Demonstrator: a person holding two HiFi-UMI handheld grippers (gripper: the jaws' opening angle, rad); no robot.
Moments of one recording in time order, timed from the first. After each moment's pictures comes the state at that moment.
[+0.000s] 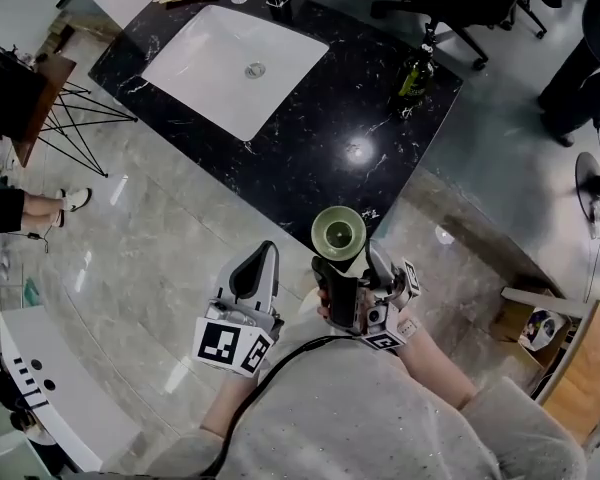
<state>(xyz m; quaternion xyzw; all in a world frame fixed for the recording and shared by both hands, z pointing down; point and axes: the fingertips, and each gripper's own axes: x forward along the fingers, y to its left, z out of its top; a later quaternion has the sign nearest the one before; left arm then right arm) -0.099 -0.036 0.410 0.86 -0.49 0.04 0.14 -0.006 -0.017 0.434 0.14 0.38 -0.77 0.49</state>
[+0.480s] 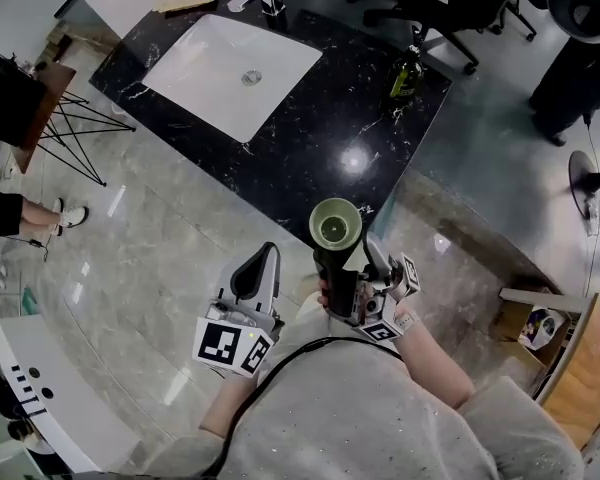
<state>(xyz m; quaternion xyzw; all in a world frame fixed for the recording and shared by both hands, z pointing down) -0.093 -0.022 0.400 0.87 -0.47 0.03 0.13 0.000 -0.018 0.445 0.11 0.40 -0.76 0.50</state>
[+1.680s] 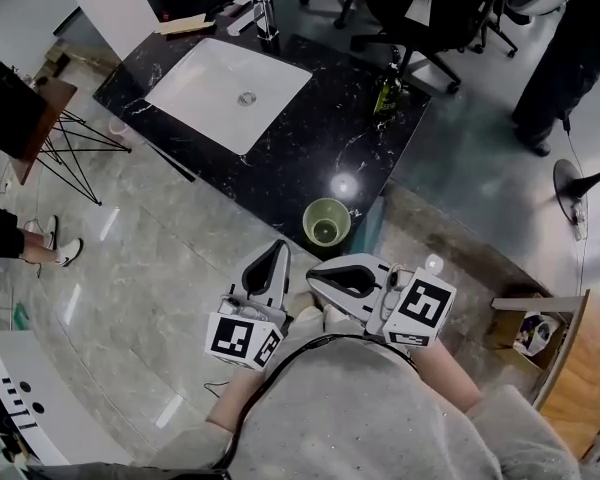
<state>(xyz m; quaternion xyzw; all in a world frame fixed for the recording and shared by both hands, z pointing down) -0.068 -0.015 0.381 0.89 -0.45 -0.01 0.09 -0.035 0.043 0.347 -0.16 0.98 -0.15 0.00</state>
